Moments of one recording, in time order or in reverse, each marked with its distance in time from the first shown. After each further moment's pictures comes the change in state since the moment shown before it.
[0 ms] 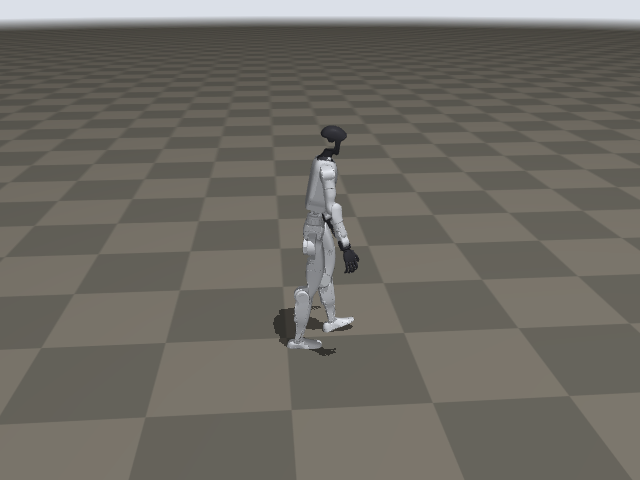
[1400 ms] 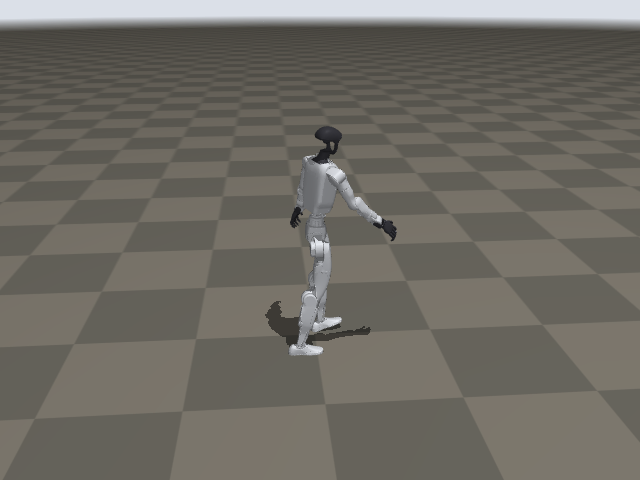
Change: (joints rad) left arm 0.027 0.111 0.202 0.177 0.036 0.066 0.103; right arm -0.272 -0.028 -0.027 -0.193 -0.021 -0.022 0.005; waist 0.234 0.066 -0.077; left_leg 0.074 -0.025 -0.154 0.056 -0.034 0.083; right_leg 0.010 -0.103 -0.165 0.114 -0.045 -0.040
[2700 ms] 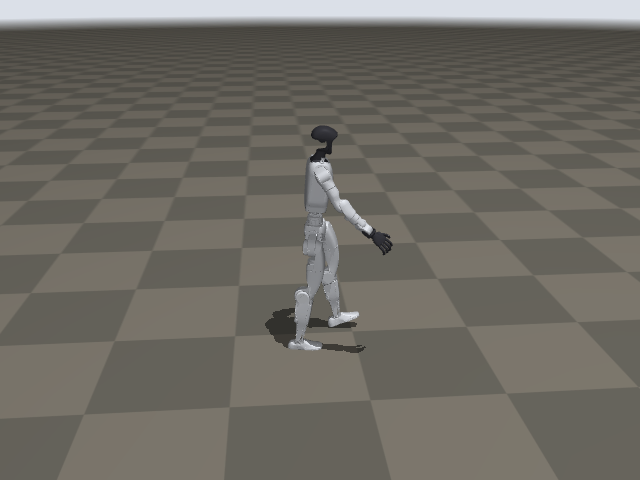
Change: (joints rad) left arm 0.125 -0.143 -0.278 -0.057 0.186 -0.019 -0.186; right arm 0.007 -0.058 0.019 0.090 0.065 -0.047 -0.008; waist -0.135 -0.036 0.023; left_leg -0.044 0.053 0.049 -0.036 -0.006 -0.005; right_leg 0.043 0.037 0.165 -0.119 0.067 0.058
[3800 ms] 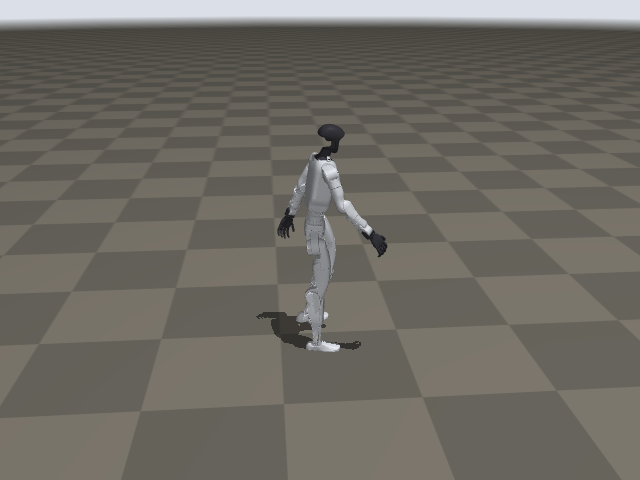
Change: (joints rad) left arm 0.297 -0.014 0.018 -0.042 -0.129 0.121 -0.111; right arm 0.132 -0.008 0.074 -0.187 0.059 0.088 0.071; waist -0.051 -0.157 0.050; left_leg -0.079 -0.141 0.044 0.592 -0.209 0.229; right_leg -0.191 -0.180 -0.181 -0.023 0.134 0.071
